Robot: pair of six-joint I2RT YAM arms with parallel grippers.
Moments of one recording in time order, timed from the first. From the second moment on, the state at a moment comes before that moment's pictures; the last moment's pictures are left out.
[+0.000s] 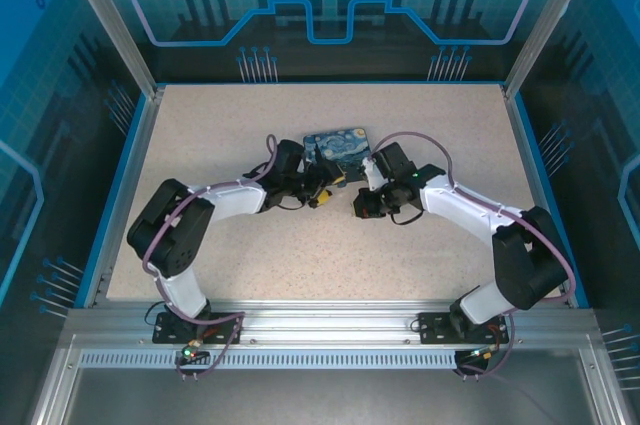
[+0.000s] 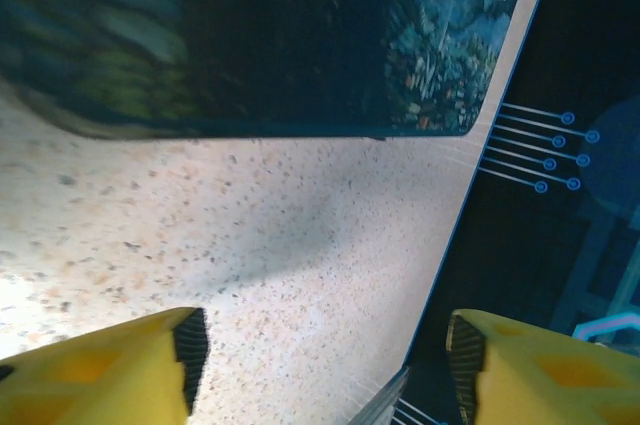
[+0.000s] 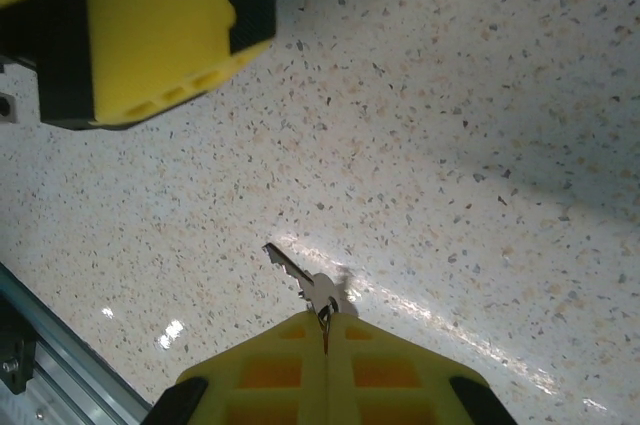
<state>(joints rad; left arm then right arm) -0.53 1.77 0.95 0.15 0.47 -1.31 0.53 1.51 0.98 -0.58 -0.37 0.38</state>
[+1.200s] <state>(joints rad) -0.64 1.83 0.99 0.15 0.47 -1.38 0.49 1.55 1.00 -0.58 -0.37 0.37</state>
